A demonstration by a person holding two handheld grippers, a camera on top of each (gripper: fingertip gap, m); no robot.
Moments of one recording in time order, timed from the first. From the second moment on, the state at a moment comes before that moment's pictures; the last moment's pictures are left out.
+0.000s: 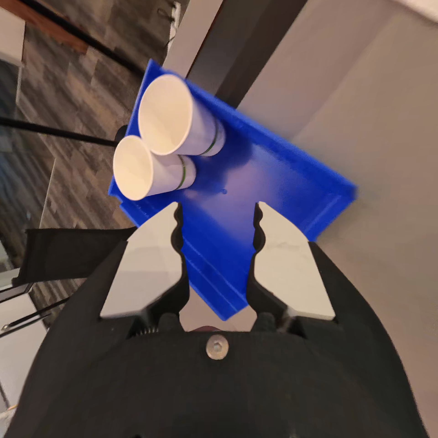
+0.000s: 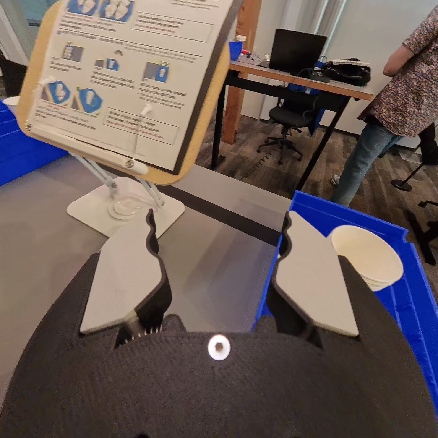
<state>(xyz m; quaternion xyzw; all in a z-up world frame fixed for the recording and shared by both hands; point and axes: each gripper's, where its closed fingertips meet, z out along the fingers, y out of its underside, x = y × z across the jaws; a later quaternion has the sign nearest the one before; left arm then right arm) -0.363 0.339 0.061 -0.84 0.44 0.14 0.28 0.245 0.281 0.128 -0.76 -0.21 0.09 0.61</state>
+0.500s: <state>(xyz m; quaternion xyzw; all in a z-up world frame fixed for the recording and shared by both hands) -0.449 0.443 -0.019 -0.86 0.43 0.17 0.21 0.182 0.257 0.129 -0.76 -0.25 0.10 0.59</state>
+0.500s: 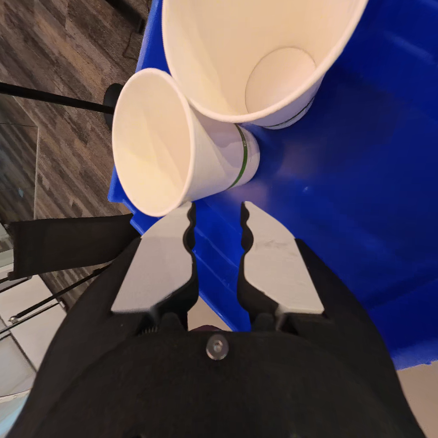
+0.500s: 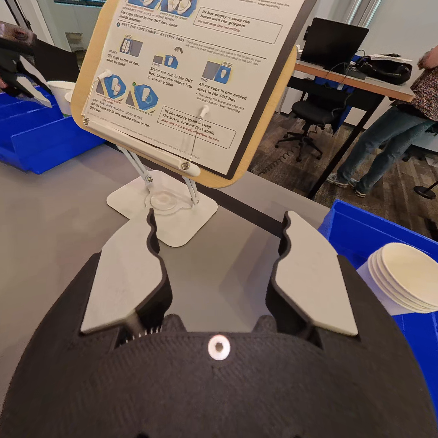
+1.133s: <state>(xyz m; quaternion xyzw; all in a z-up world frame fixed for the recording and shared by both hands) -0.461 0.440 -0.005 -0.83 0.49 0.19 0.19 0.118 0.278 0.127 -0.76 -0.27 0.11 0.58</state>
